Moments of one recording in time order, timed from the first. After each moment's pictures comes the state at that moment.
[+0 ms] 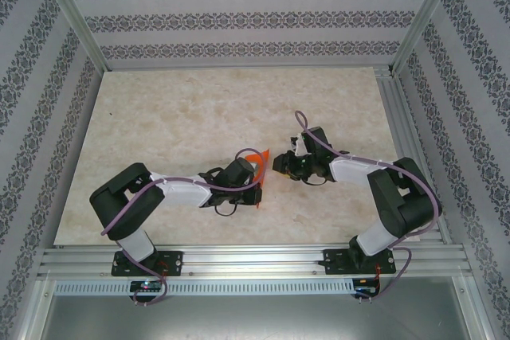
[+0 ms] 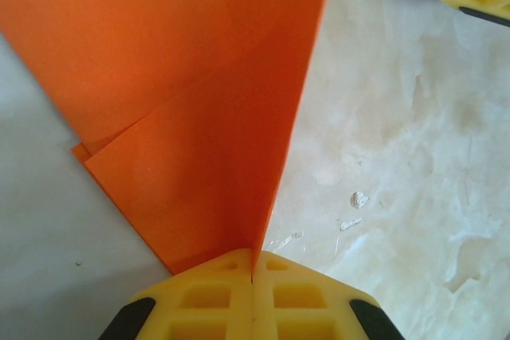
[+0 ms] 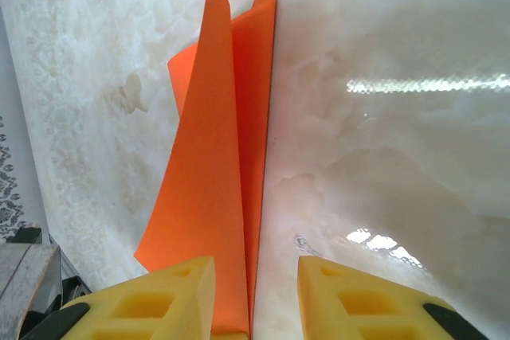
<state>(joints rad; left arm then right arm) -0.89 1.68 0.72 0.05 0.21 -0.79 0.42 1.58 0.68 -0.03 -0.58 0.72</state>
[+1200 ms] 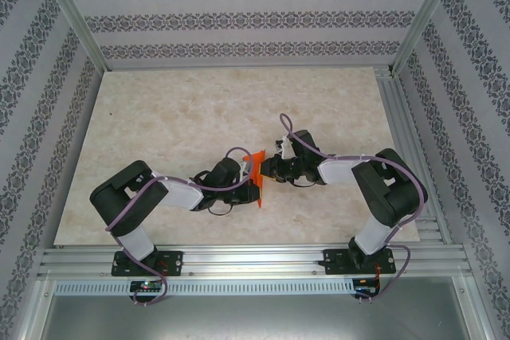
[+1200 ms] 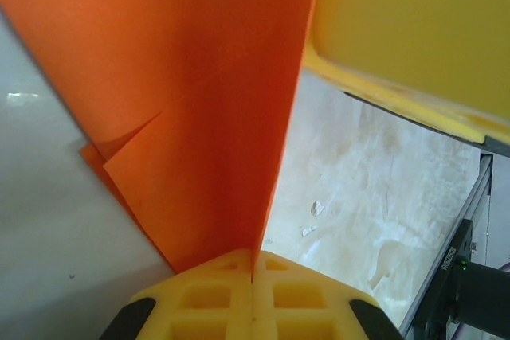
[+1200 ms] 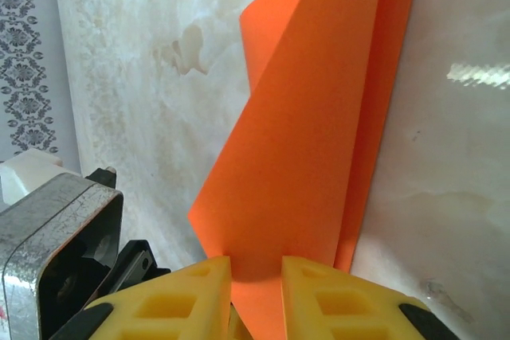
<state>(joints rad) -0.81 1.70 0.58 0.38 0.40 -0.96 0.52 1.69 0.68 0.18 -0.67 0.79</state>
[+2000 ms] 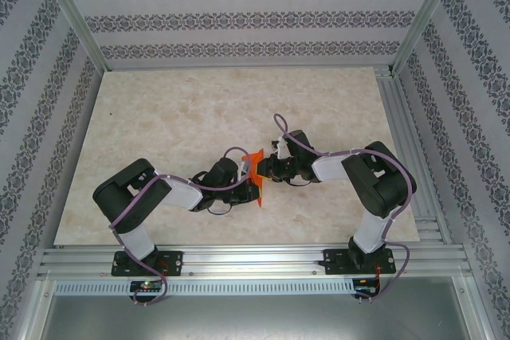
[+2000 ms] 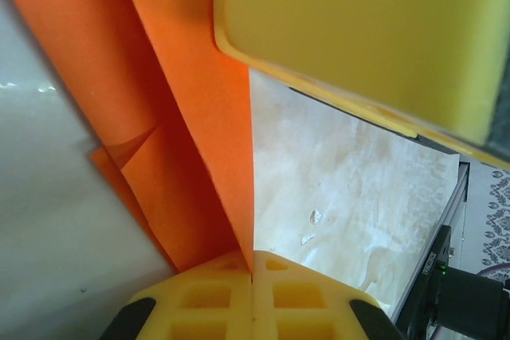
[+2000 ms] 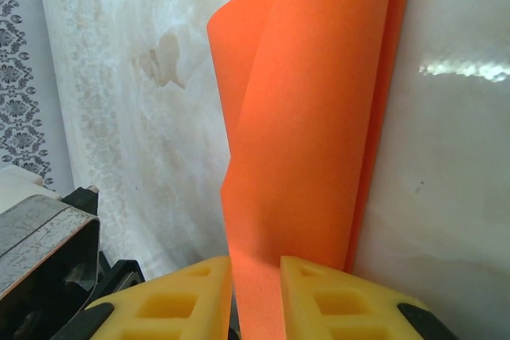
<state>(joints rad) -0.79 1.73 0.55 0.46 0.43 -1.00 0.53 1.79 0.72 0.22 -0.67 0.79</state>
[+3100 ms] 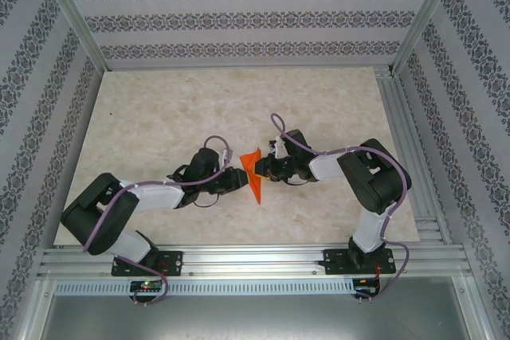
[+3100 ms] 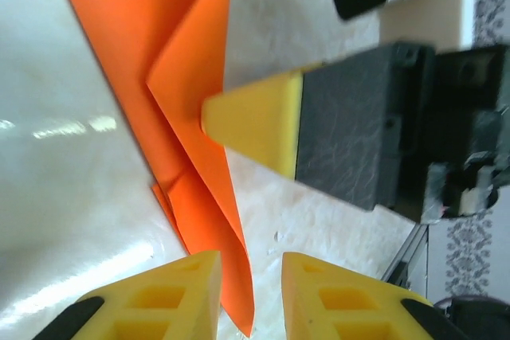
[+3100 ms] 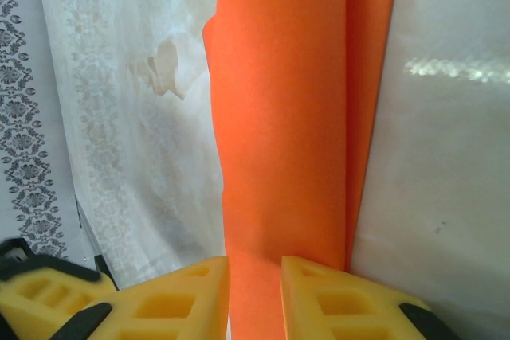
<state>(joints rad) -0.63 1.48 0.51 0.32 0.44 -0.99 0.54 1.83 0.74 0.24 -0.67 0.80</state>
